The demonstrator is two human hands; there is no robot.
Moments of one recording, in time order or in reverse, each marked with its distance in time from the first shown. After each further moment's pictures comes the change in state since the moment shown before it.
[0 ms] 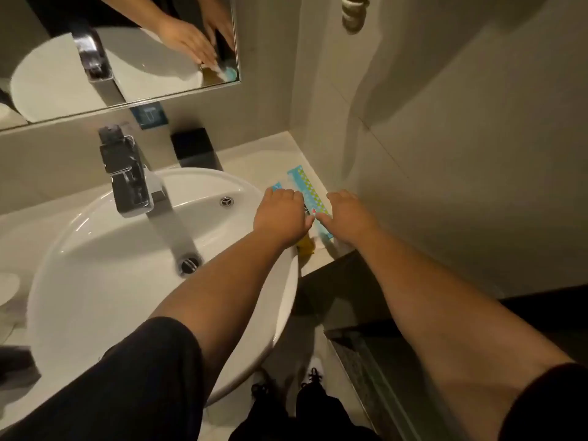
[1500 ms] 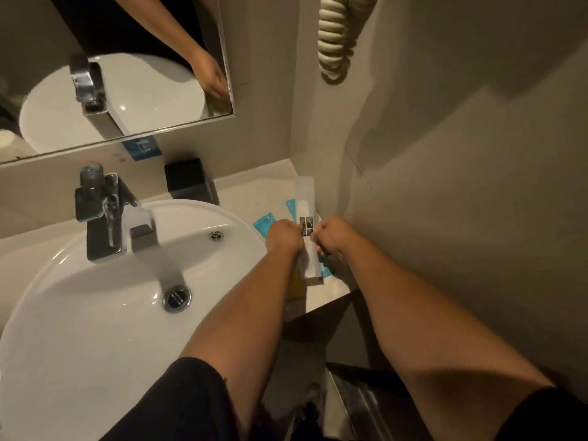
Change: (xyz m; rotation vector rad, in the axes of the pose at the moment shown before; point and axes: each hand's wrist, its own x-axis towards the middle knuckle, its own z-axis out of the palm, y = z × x) left_hand 0.065 0.025 0.003 -1.005 -0.136 -0.799; right_hand 0.069 0.005 -0.016 0.670 -0.325 0.321
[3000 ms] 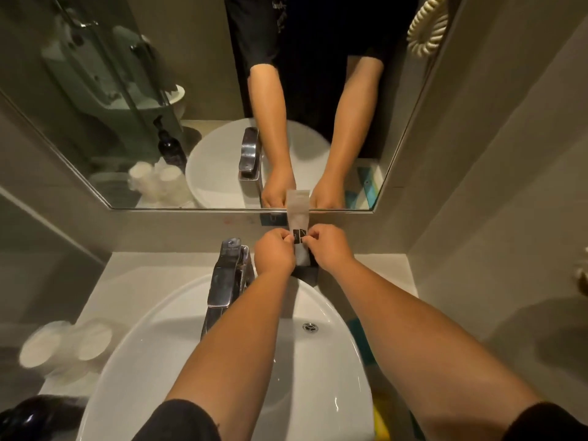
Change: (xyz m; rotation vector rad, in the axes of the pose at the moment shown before) left_hand 0.137 -0.034 -0.209 -0.015 0.570 -0.011; right_hand 0.108 -0.230 0.119 -0.245 0.019 -0.606
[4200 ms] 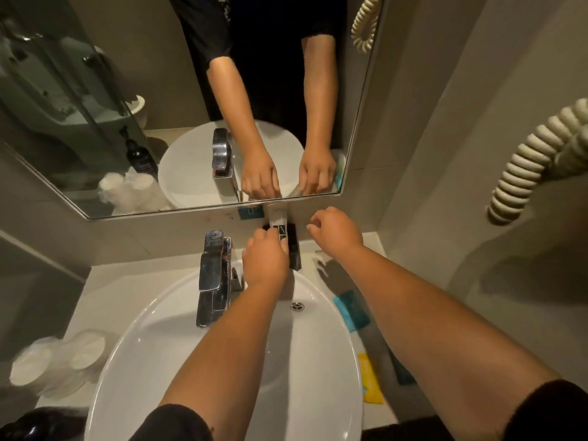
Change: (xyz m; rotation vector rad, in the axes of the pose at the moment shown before) left_hand -0.053 -0.001 -0.008 0.404 0.000 0.326; right_hand -0.043 0.014 -0.049 -0.297 0.119 -0.029
